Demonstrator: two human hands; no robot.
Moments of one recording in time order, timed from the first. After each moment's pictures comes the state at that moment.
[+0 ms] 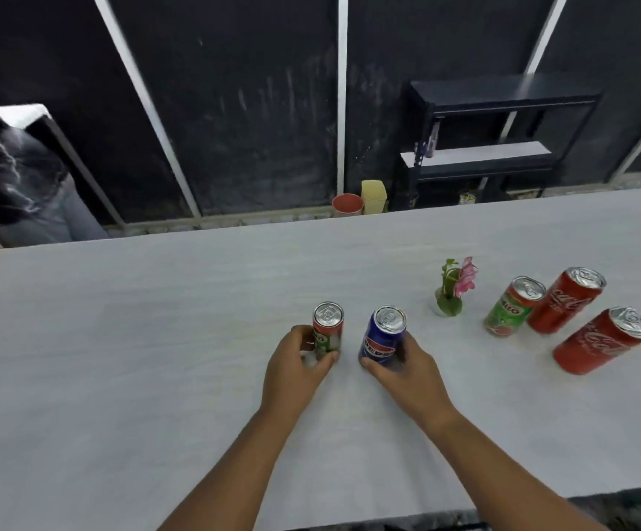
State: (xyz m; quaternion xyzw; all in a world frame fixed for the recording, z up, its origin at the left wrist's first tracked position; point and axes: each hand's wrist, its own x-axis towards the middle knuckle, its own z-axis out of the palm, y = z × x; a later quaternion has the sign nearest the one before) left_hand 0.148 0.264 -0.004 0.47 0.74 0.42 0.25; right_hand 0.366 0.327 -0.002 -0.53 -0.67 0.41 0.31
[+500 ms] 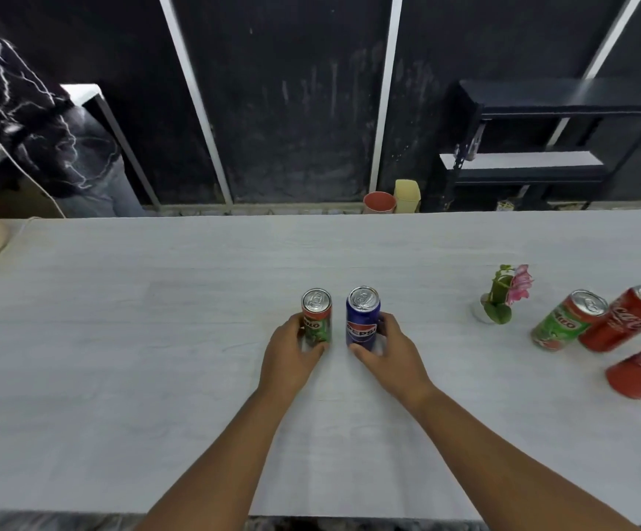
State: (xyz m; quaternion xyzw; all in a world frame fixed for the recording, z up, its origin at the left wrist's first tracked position) left_hand 0.075 0.249 -0.023 0.44 0.76 0.41 0.23; right_hand 0.280 0.337 -0.018 -0.49 -0.72 0.43 0.25
